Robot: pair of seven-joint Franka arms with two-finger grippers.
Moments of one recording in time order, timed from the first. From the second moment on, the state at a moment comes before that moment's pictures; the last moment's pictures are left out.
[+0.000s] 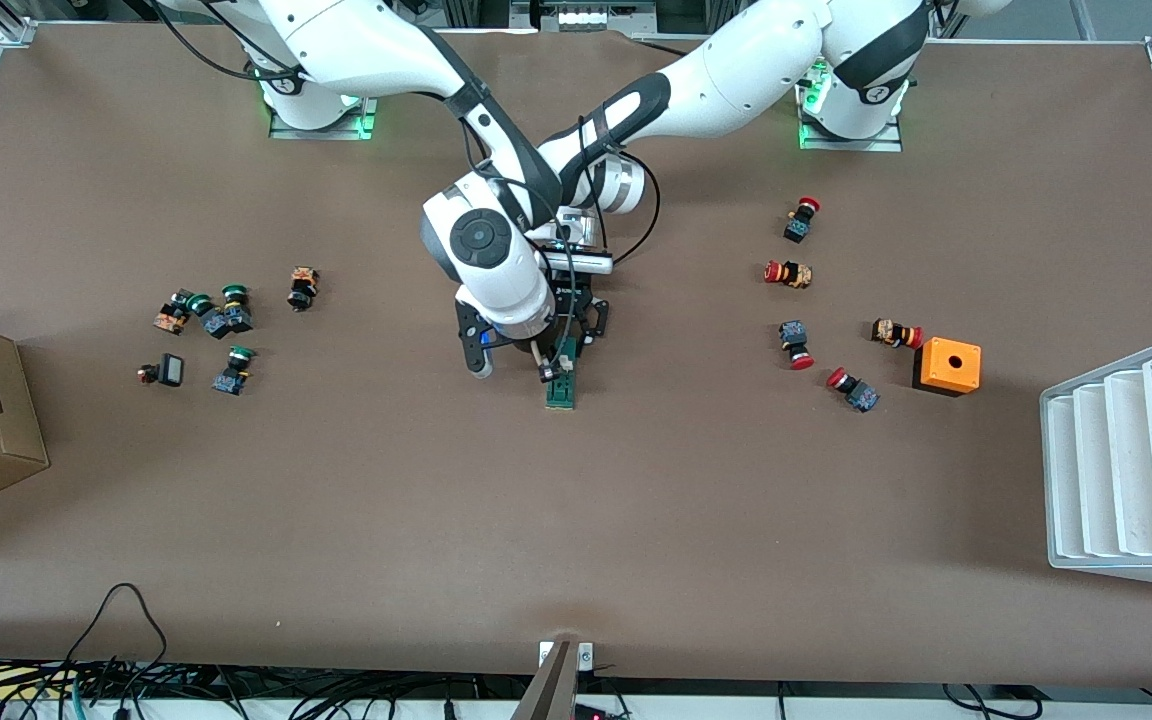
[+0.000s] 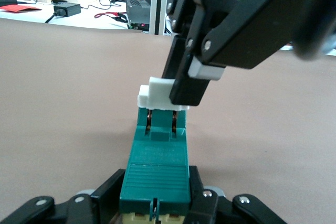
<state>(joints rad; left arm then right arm) -0.61 0.95 -0.48 -1.74 2.12 2.00 -2.60 0.72 0.69 -0.03 -1.60 0.14 2.47 1.90</state>
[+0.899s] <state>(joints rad) -0.61 0.95 -0.48 -1.74 2.12 2.00 -2.60 0.73 0.71 -0.01 -1.56 0.14 2.46 1.91</state>
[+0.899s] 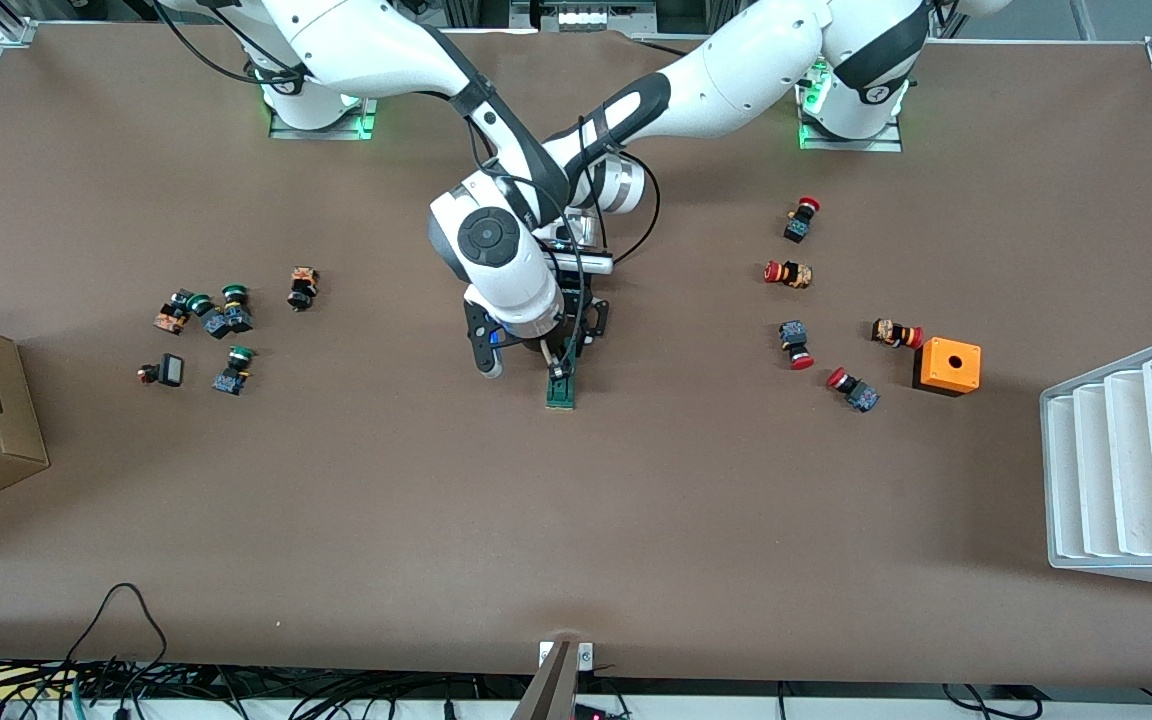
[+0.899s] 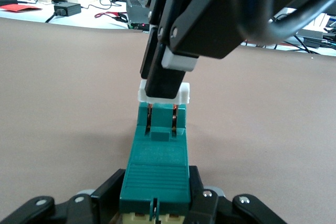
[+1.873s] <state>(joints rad) -0.60 0.95 -0.48 -1.74 2.12 2.00 -2.61 0.69 0.75 0.00 -1.48 0.15 2.43 1.92</state>
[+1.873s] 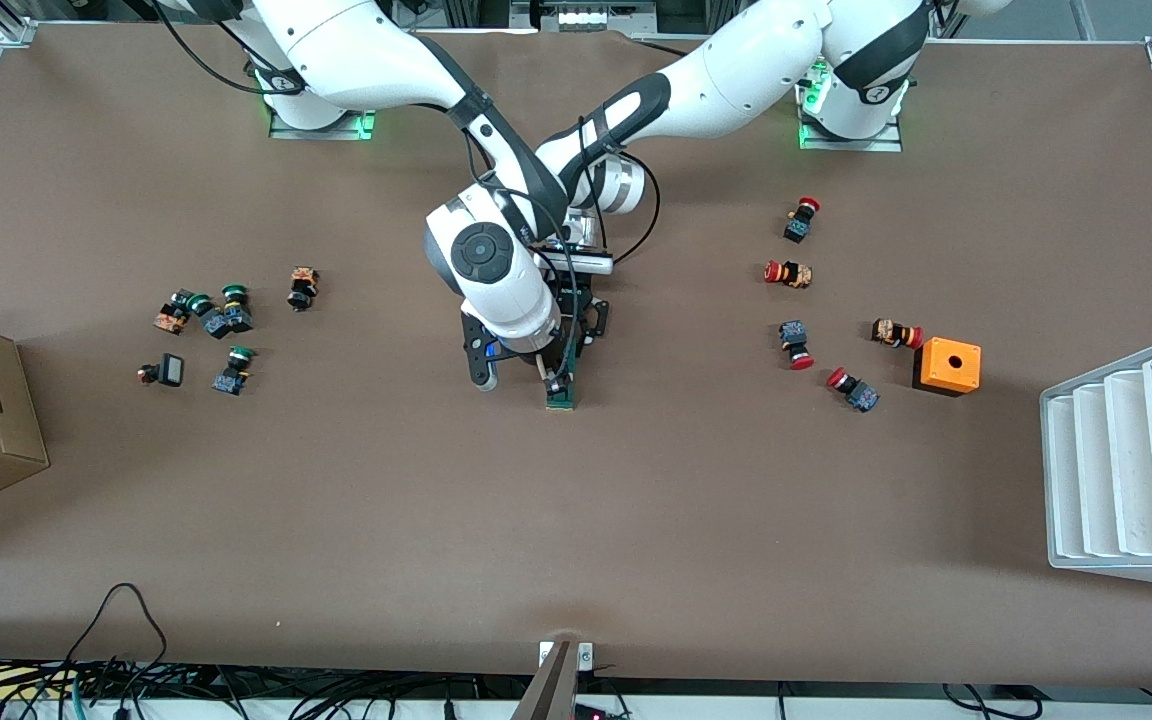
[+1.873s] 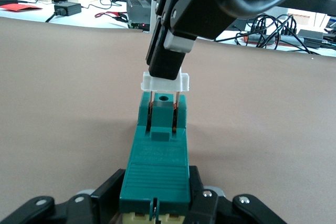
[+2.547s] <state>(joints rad) -0.60 0.95 -0.48 -1.74 2.12 2.00 -2.61 0.66 0.81 0.00 -1.40 0.15 2.43 1.92</state>
